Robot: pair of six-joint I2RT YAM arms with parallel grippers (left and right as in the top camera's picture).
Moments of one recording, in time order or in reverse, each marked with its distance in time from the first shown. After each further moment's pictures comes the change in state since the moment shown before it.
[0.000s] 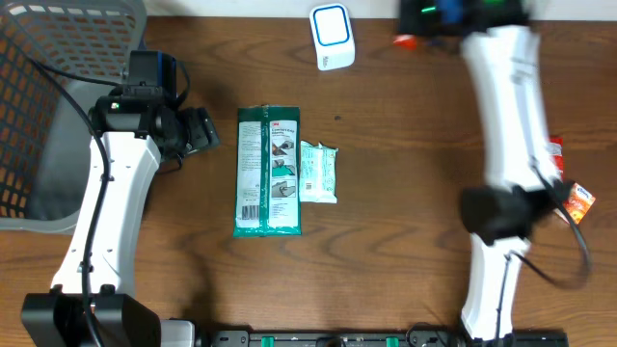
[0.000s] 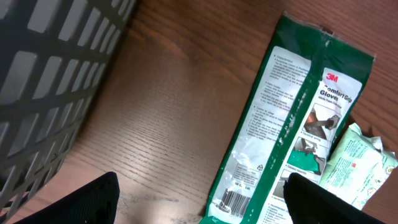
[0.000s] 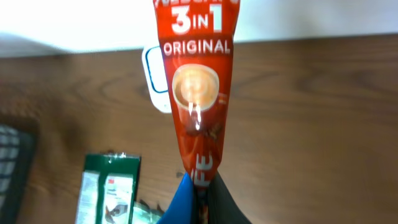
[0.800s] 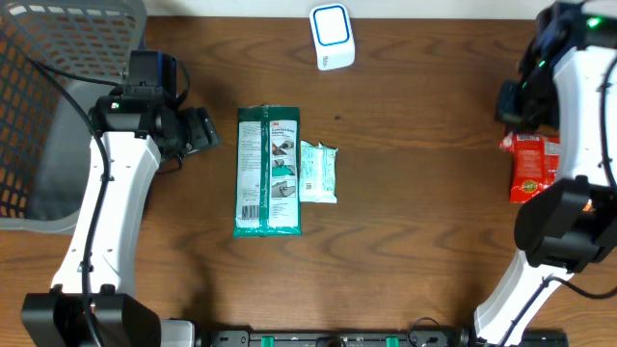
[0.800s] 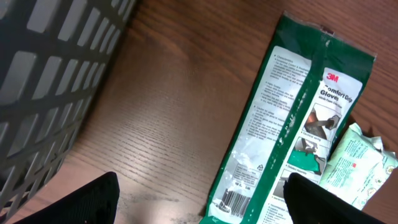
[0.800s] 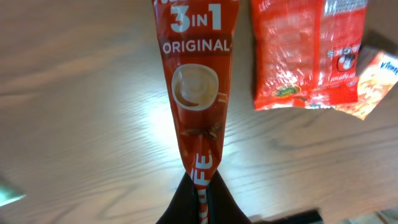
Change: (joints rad) left arm 0.000 0.001 0.000 0.001 0.000 0.000; right arm -0.323 -0.146 -0.644 -0.261 0.229 -0.032
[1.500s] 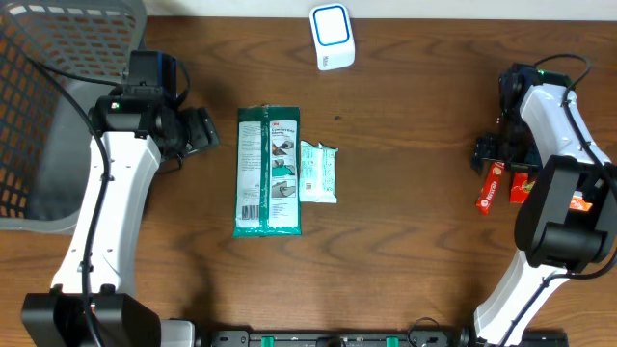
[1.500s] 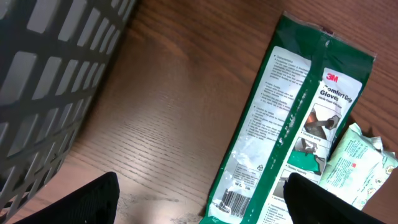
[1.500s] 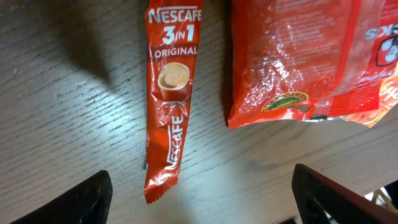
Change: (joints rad) left arm 0.000 0.000 0.000 -0.001 0.000 0.000; right arm 0.000 0.000 -0.433 0.296 0.202 0.000
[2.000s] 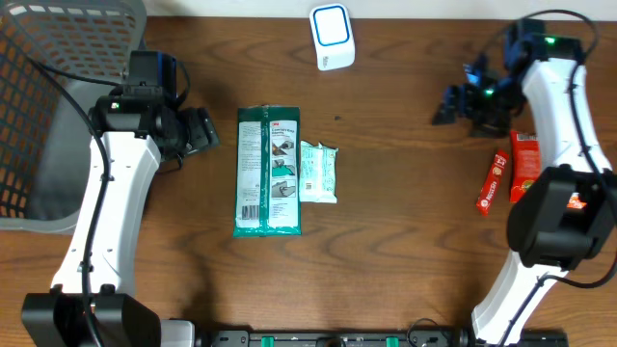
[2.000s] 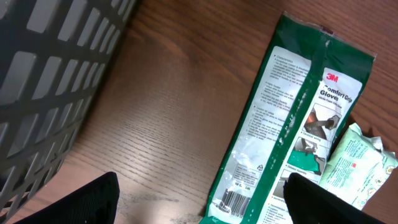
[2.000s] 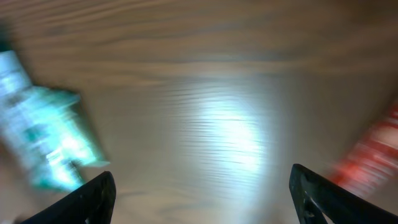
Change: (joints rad) left arm 0.000 0.000 0.000 0.000 0.000 0.000; right arm 0.076 0.000 0.277 -0.058 -0.645 -0.154
